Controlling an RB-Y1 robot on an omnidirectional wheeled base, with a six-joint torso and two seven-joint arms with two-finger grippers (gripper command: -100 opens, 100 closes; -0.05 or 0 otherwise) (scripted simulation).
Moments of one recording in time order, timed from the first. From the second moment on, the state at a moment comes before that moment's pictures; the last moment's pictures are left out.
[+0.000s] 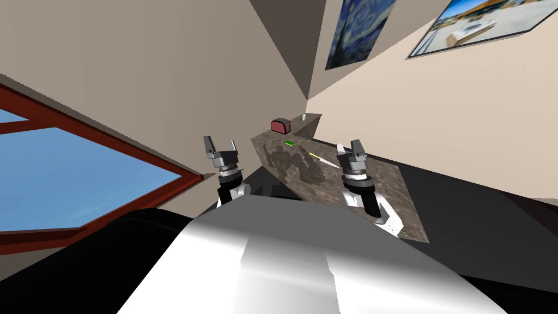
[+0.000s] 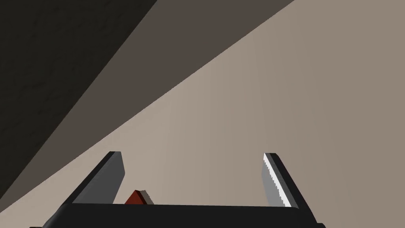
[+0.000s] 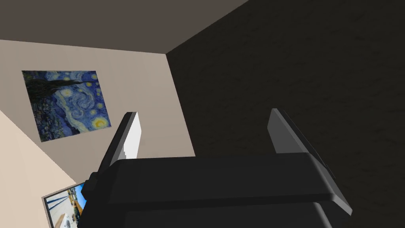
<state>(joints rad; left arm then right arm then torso) 0.52 -0.04 0.05 -2.38 0.08 -0.57 0.08 0.38 -0.40 -0.08 -2.07 0.02 -0.69 -0.12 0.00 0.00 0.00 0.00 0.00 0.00</state>
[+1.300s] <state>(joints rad) 0.52 -0.04 0.05 -2.38 0.08 -0.57 0.08 0.29 -0.75 -0.07 -1.78 0.12 -0.75 -0.08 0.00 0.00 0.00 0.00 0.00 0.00</state>
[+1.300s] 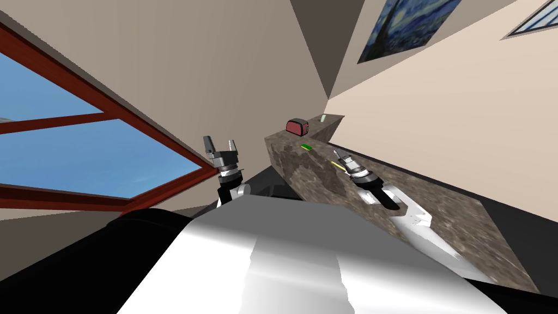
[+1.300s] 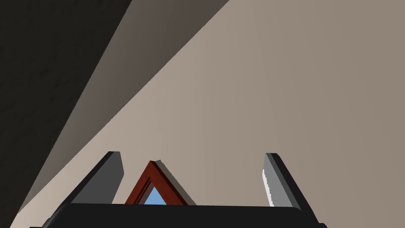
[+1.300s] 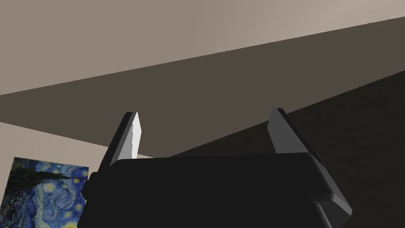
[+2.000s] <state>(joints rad) 0.52 -0.04 0.05 -2.38 0.08 -0.57 0.08 0.26 -0.95 0.00 -1.62 0.20 -0.78 -0.06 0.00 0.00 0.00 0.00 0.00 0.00</state>
